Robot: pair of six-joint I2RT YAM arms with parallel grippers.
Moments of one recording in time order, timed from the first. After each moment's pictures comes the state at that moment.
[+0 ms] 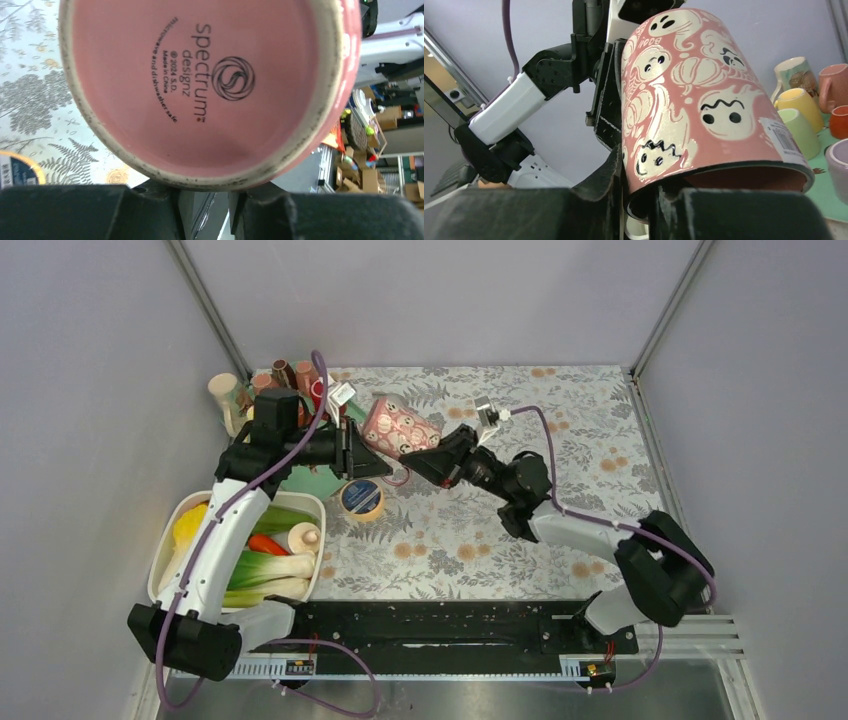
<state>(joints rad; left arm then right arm) -0.21 1.15 1.25 -0.69 0.97 -0.23 0.75 1.53 0.81 1.28 -0.48 0.88</state>
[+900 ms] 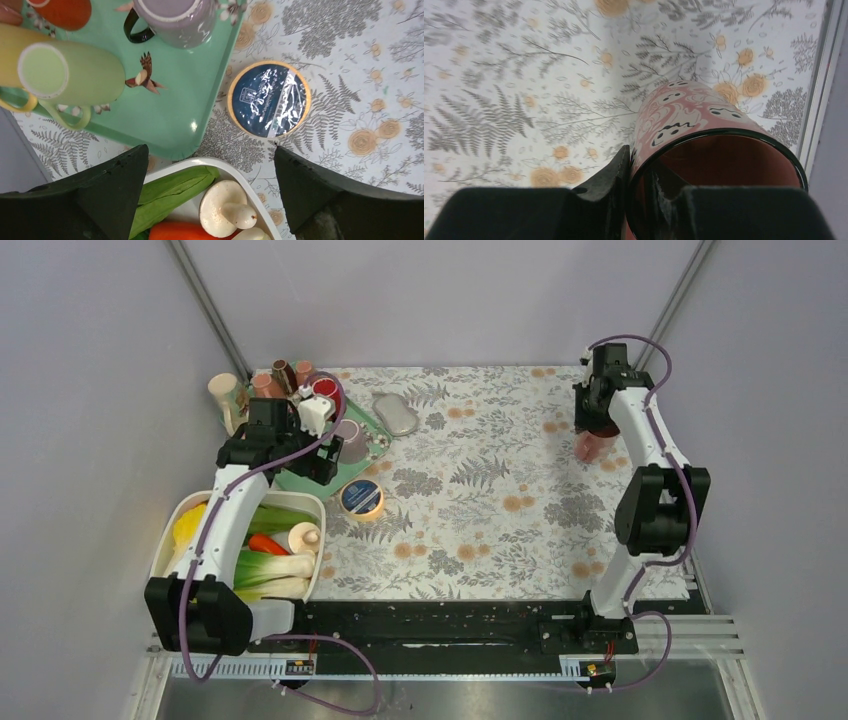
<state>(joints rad) -0.08 1.24 1.18 -0.76 0.25 0.34 -0.02 1.78 1.65 -0.81 0.02 0.02</state>
